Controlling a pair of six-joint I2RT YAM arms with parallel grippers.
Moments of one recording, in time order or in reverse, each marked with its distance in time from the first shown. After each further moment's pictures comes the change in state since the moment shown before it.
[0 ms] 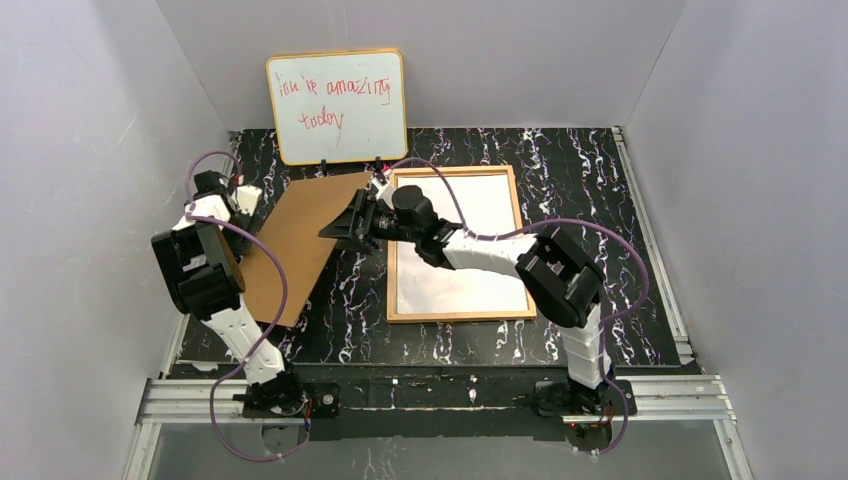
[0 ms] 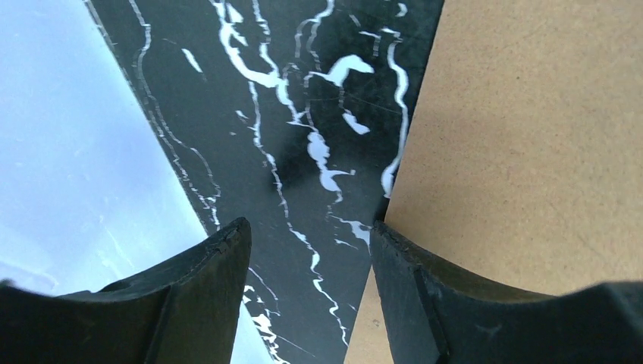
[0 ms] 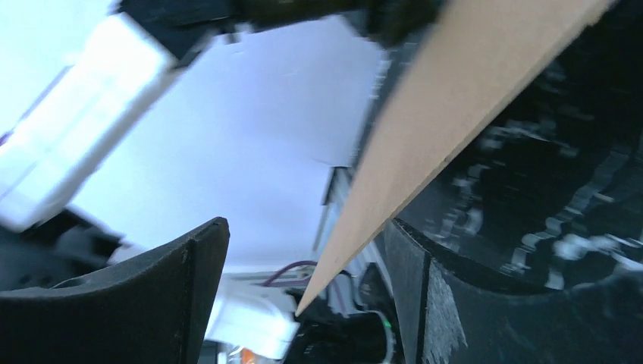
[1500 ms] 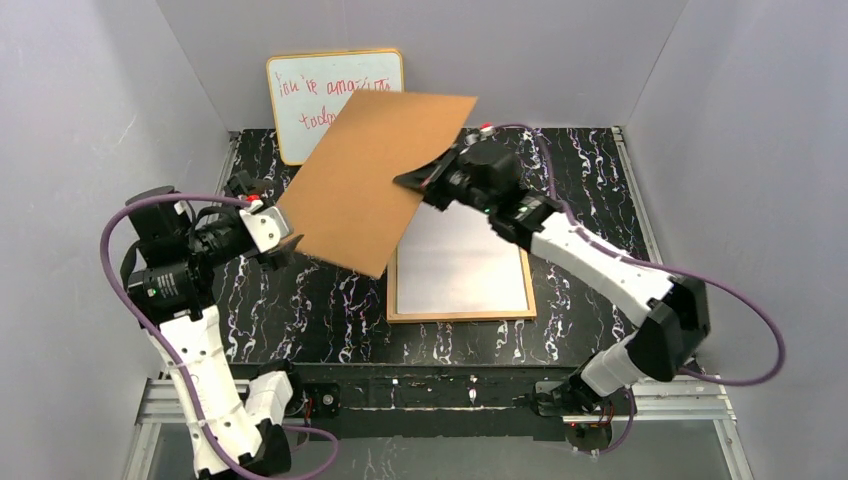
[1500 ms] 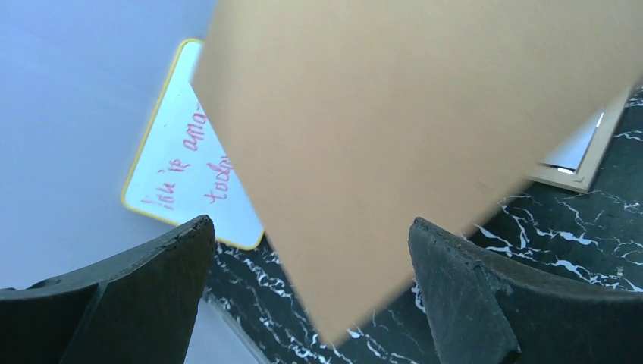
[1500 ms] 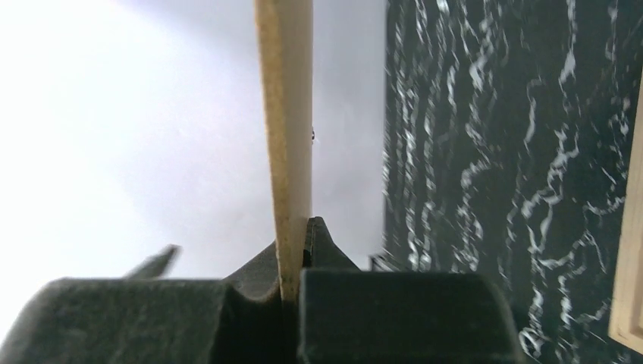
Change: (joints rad) left arm -0.051 -0.998 0.198 -0.582 1.088 0.497; right arm -0.121 -0.505 -0.013 -0.541 0.298 0.097
